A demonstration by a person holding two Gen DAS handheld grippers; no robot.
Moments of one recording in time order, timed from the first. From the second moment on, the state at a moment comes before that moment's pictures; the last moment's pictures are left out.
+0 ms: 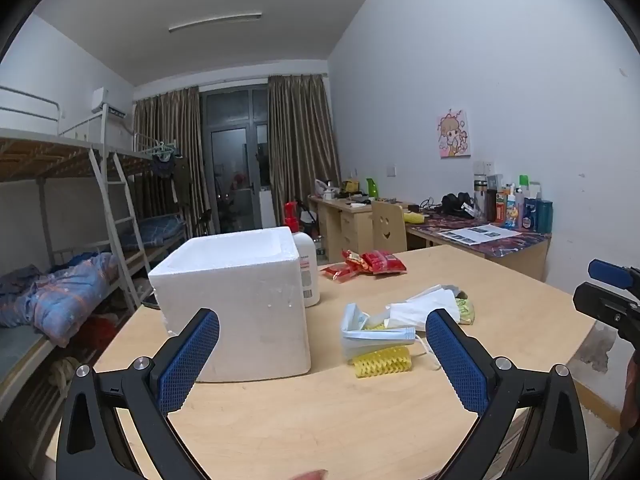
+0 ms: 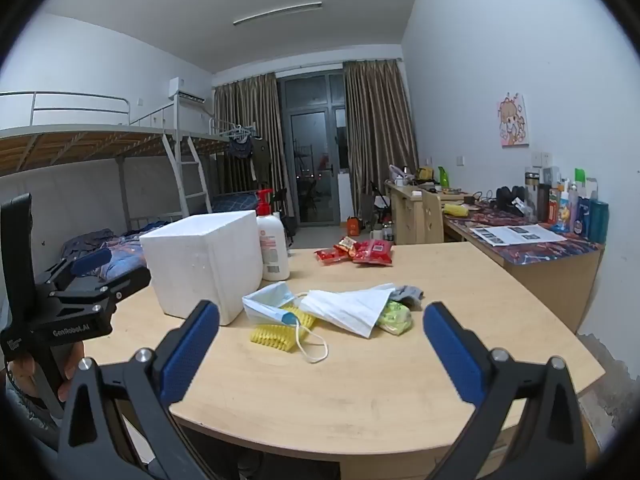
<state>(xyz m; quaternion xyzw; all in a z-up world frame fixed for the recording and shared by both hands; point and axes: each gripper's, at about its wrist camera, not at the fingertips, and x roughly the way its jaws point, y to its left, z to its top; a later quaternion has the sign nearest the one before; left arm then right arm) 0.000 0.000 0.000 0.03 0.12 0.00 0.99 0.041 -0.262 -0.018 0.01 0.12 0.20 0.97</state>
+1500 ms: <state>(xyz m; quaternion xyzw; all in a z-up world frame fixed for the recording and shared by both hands) -0.002 0.004 -0.002 0.01 0.12 -0.01 0.99 0.037 -0.260 -0.015 0.01 0.12 0.20 0.97</state>
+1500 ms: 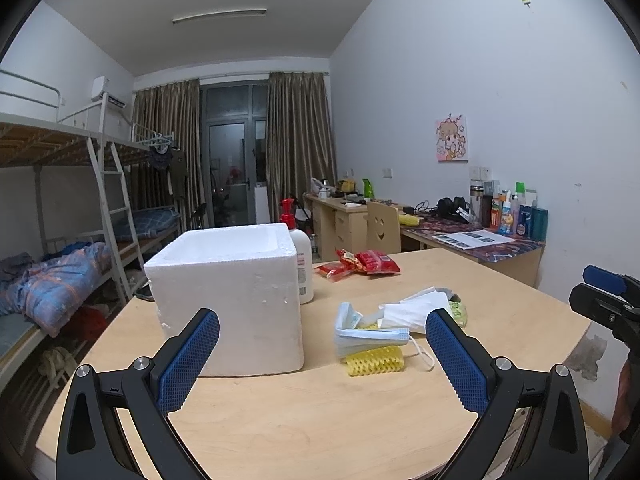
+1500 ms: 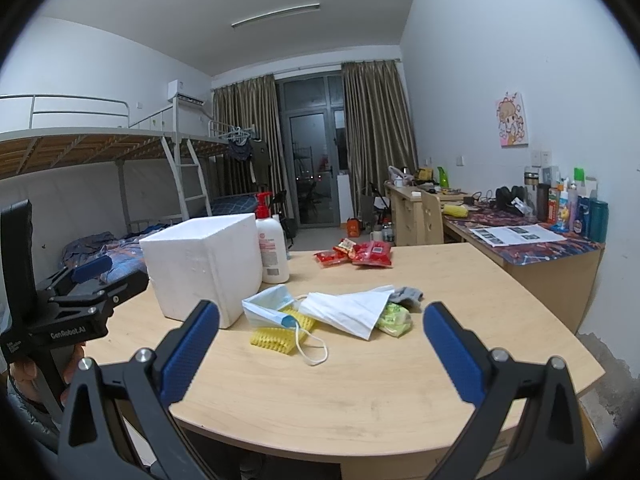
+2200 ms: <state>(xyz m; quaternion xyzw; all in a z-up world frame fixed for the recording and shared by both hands) 0.001 0.003 0.000 0.02 0.11 -0.01 0.99 0.036 -0.259 -0.013 0.01 0.12 0.20 0.97</state>
